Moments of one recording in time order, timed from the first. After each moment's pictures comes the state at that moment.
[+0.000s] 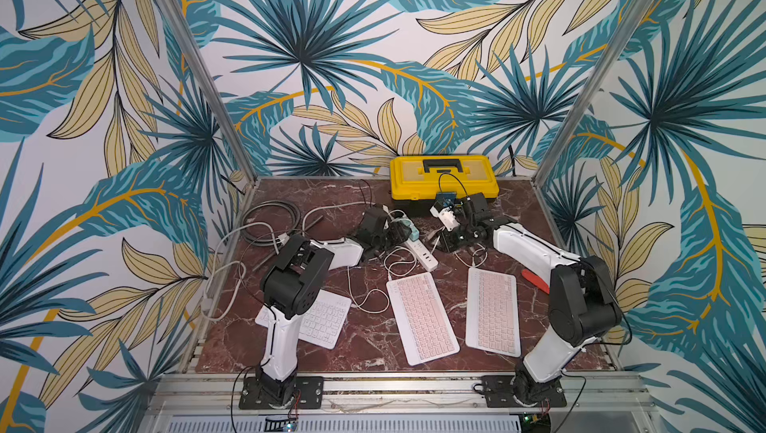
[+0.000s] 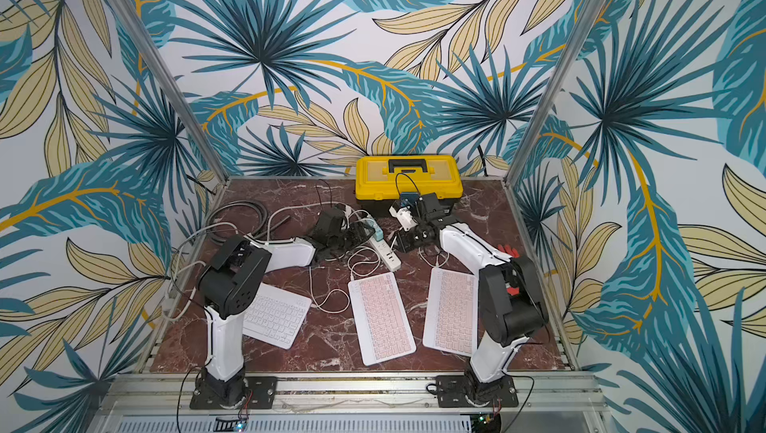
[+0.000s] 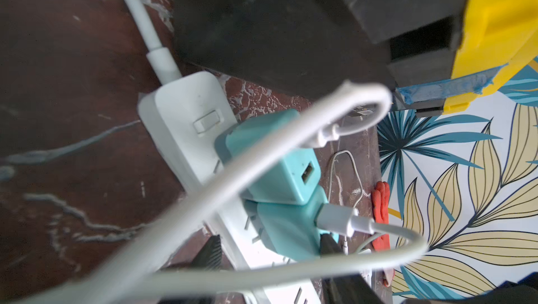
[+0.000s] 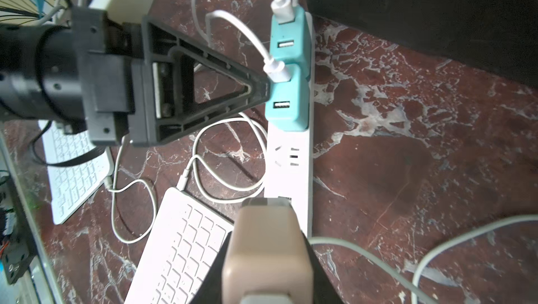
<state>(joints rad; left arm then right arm) -0.52 2.04 1.20 0.25 0.29 -0.93 0.27 1.72 1.21 -0.48 -0.48 -0.11</state>
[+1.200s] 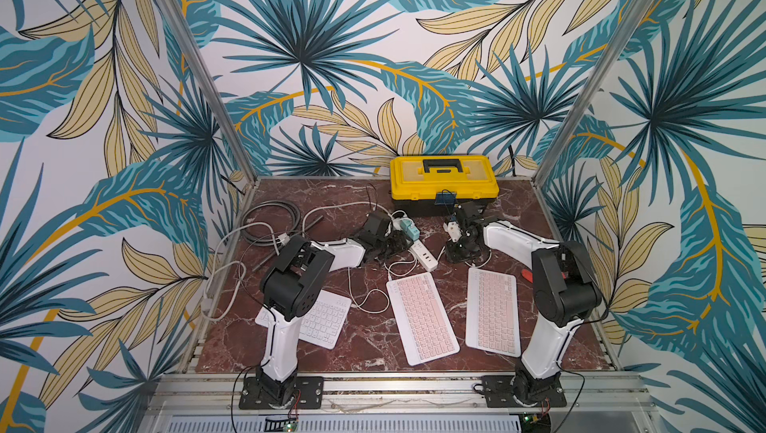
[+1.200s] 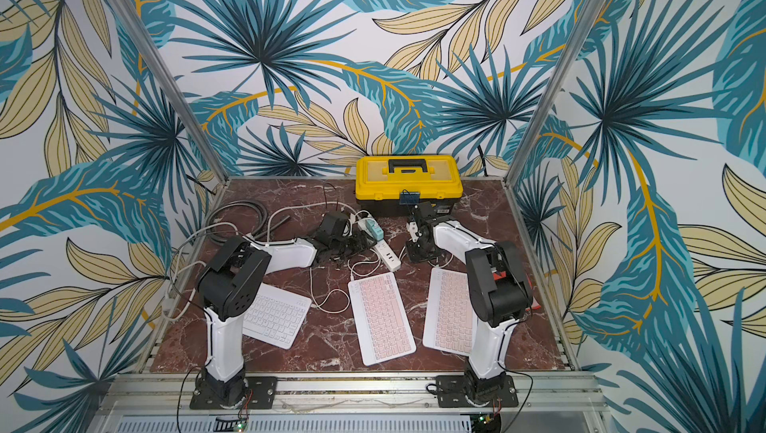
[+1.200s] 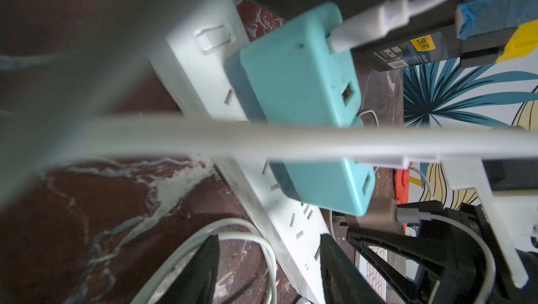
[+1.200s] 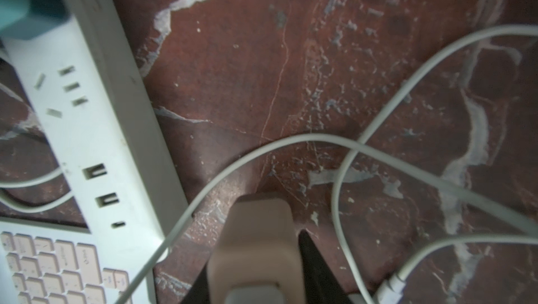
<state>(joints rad) -0.55 2.03 1.20 0.14 0.34 -0.88 0.26 1.87 1.24 -0.67 -0.08 0.05</state>
